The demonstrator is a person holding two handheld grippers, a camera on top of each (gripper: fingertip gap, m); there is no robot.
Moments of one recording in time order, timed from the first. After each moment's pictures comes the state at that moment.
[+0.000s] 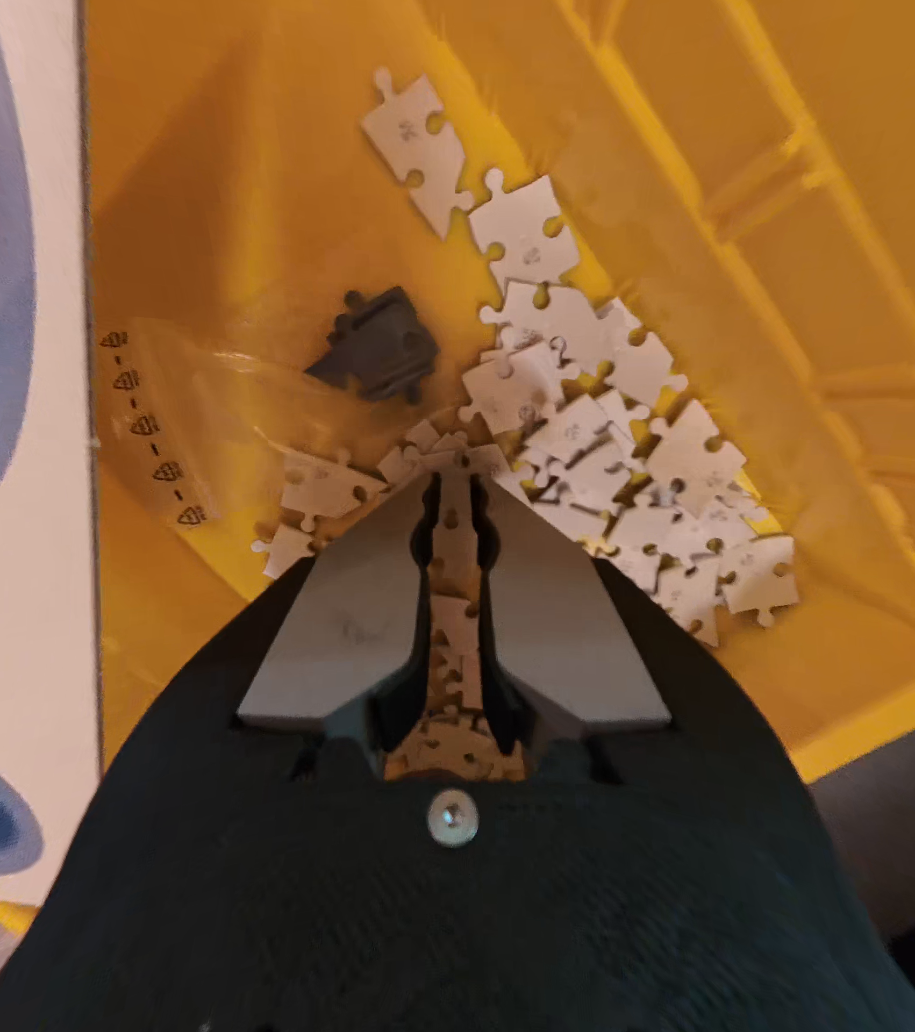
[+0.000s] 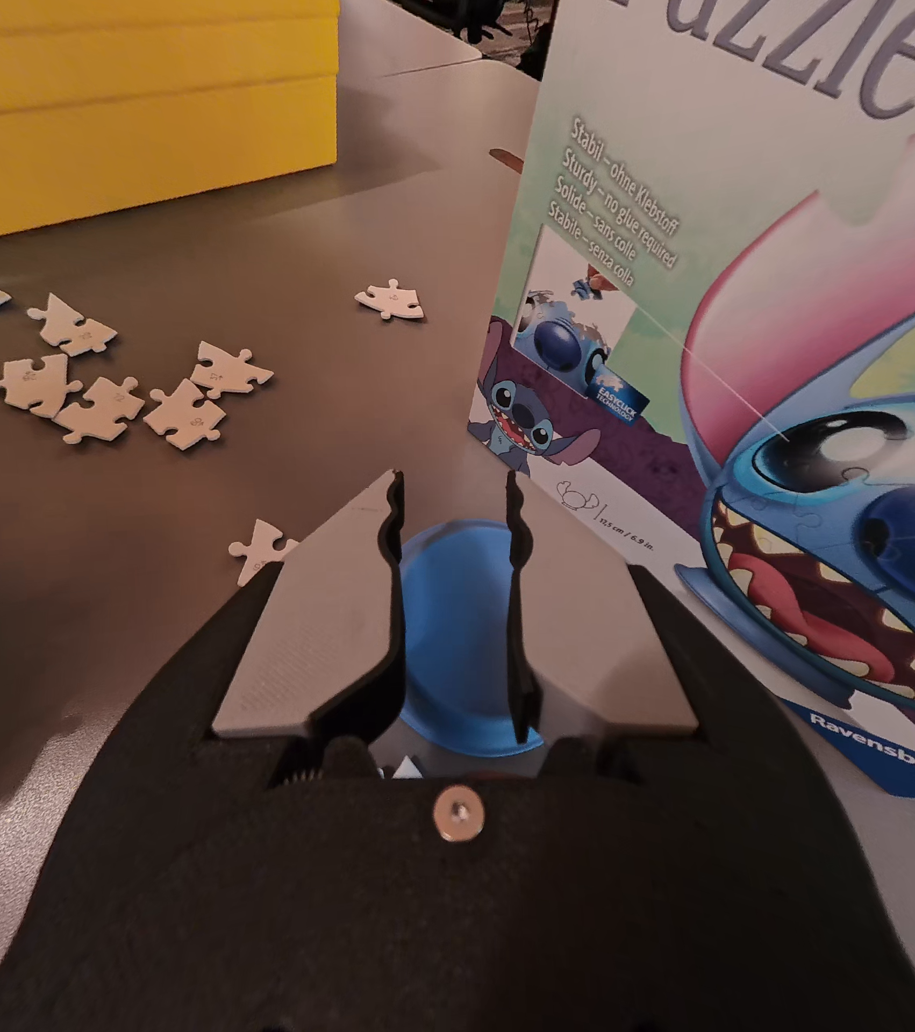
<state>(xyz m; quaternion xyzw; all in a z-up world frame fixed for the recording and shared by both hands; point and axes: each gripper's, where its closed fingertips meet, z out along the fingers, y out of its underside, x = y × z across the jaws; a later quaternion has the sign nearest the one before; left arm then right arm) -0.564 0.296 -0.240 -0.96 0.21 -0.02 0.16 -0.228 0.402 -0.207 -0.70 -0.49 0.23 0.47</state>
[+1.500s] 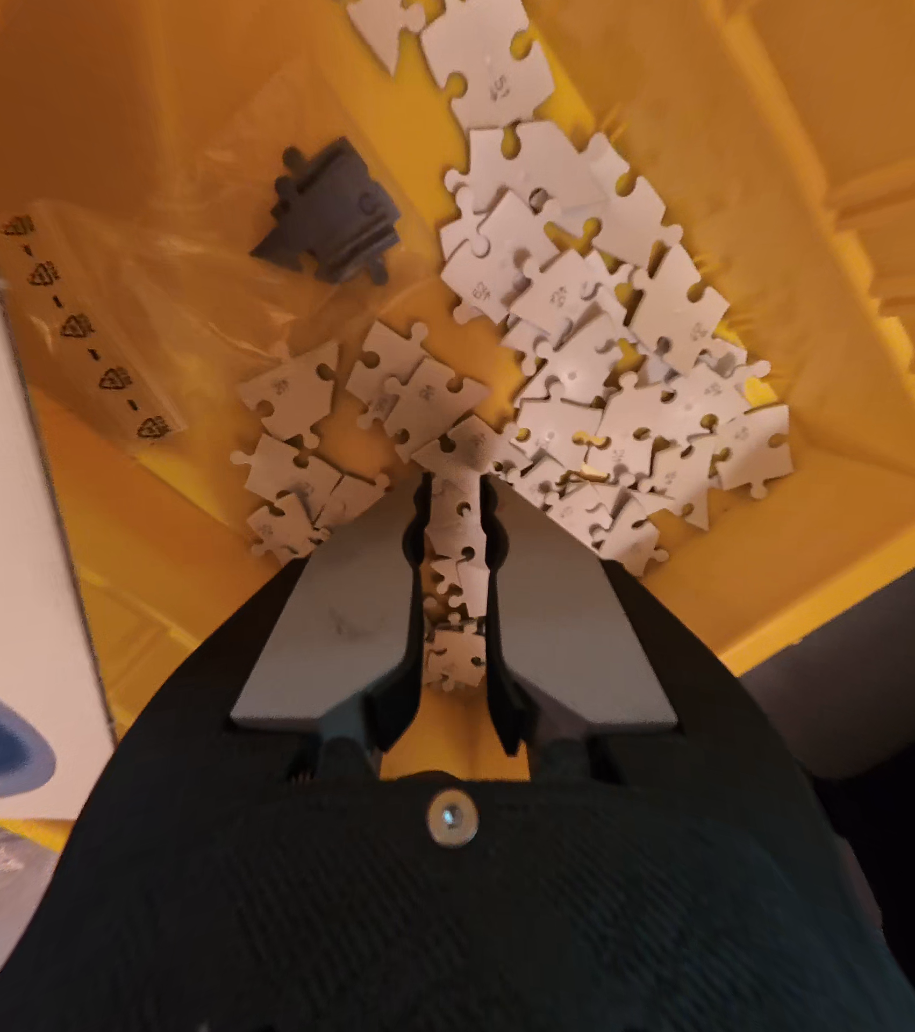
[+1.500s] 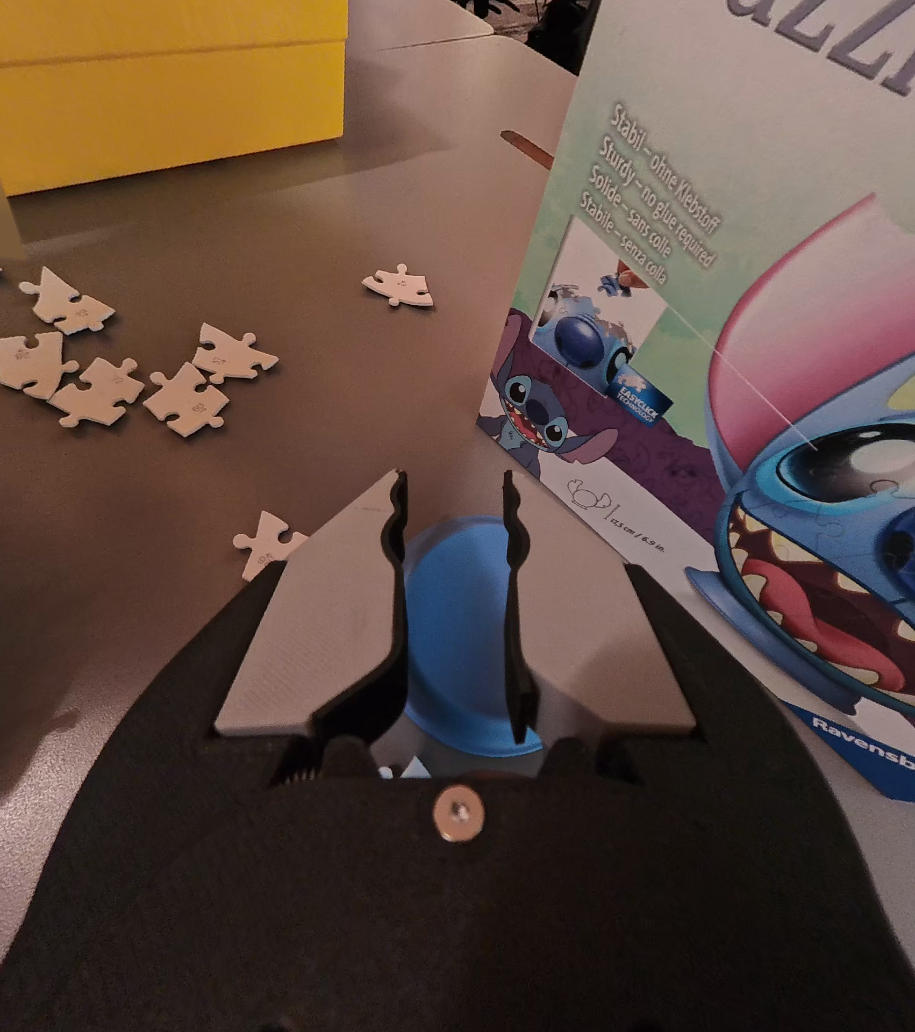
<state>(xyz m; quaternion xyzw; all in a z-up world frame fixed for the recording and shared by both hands) -0.576 0.261 -0.237 -0.96 0.25 -0.04 0.09 -0.230 0.399 -0.211 -0.70 -0.50 0.21 0.46</state>
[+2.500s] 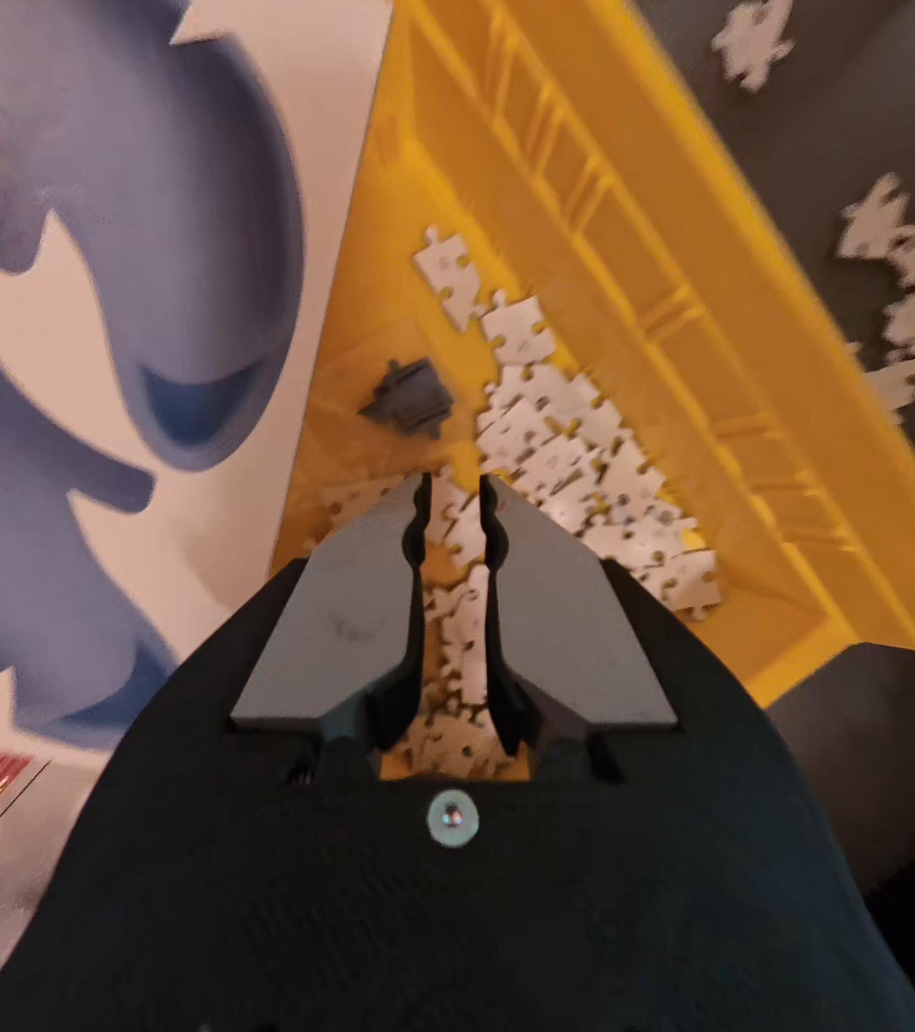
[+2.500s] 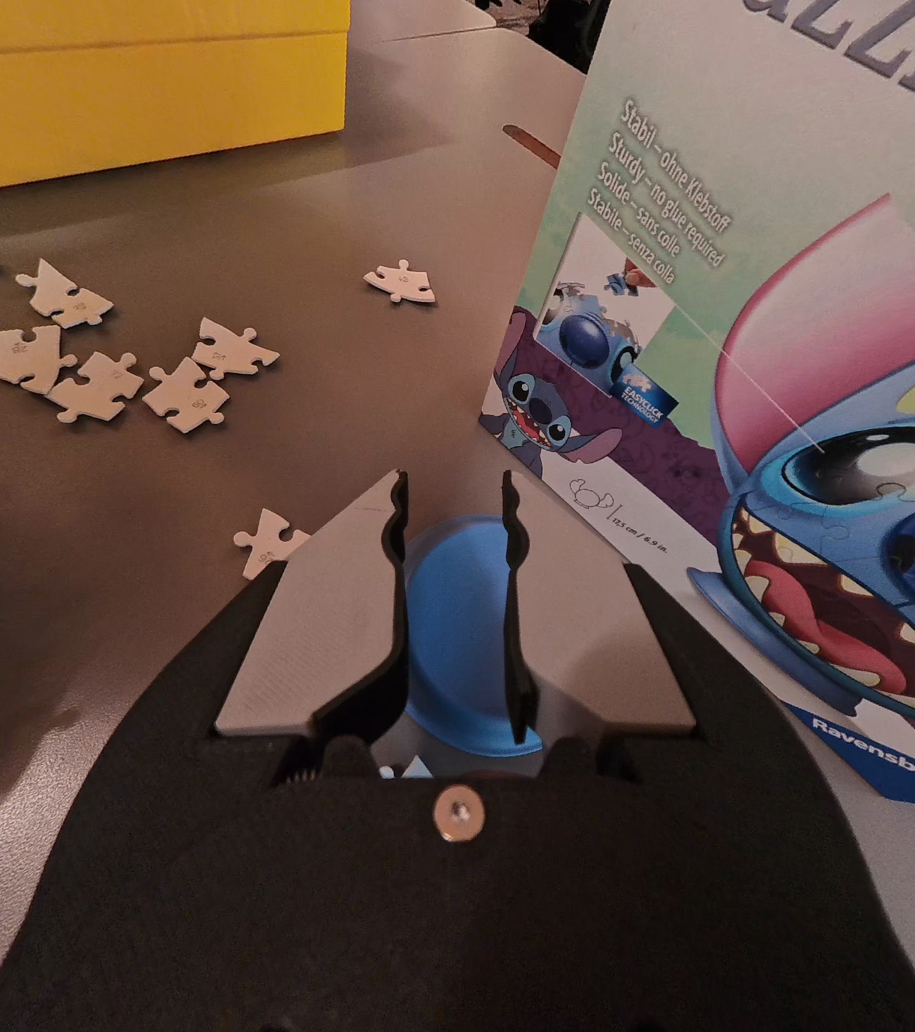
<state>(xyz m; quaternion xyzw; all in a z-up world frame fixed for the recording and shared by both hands) -0.566 0.308 -0.193 -0.95 0.19 -0.08 0.24 -0.231 0.398 -0.213 -0.70 -0.50 0.21 0.46</state>
